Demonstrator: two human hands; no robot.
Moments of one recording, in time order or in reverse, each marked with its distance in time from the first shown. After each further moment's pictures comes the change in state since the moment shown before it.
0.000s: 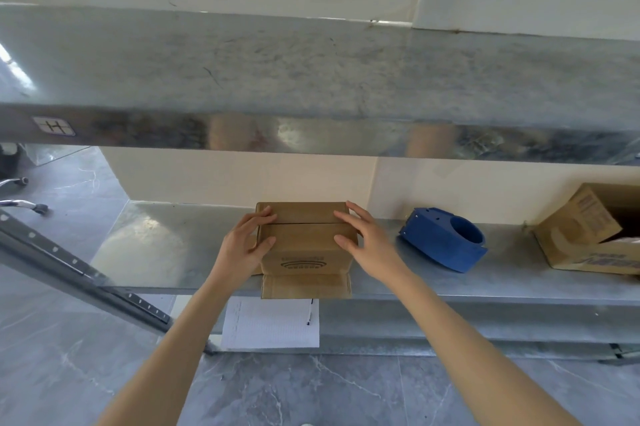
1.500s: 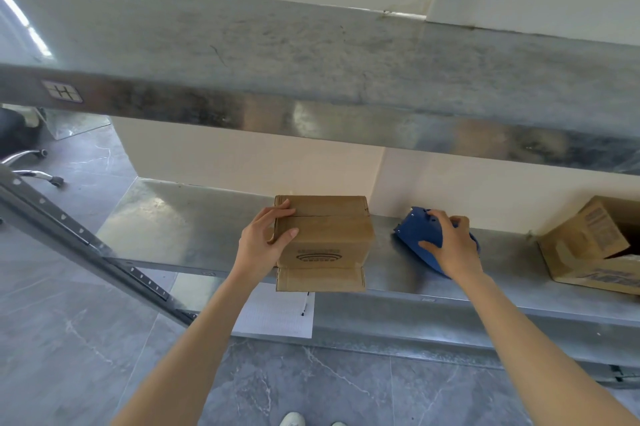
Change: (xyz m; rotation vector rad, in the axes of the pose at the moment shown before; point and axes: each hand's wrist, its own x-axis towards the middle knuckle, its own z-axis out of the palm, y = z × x) left_hand -0.010 0.009 0.045 -0.135 0.125 -0.046; right_hand -0.018 0.121 -0.089 -0.457 0.252 0.279
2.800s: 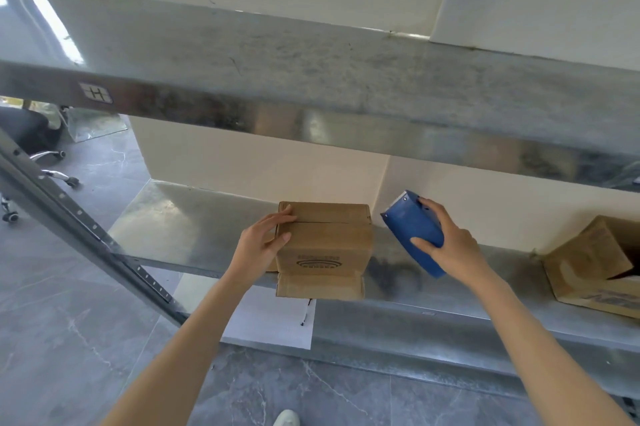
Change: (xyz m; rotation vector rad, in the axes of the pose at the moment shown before) left_hand -0.002 0.004 -0.013 0.017 -0.053 0.011; right_hand 0.003 -0.028 -0.038 0.168 -0.093 -0.237
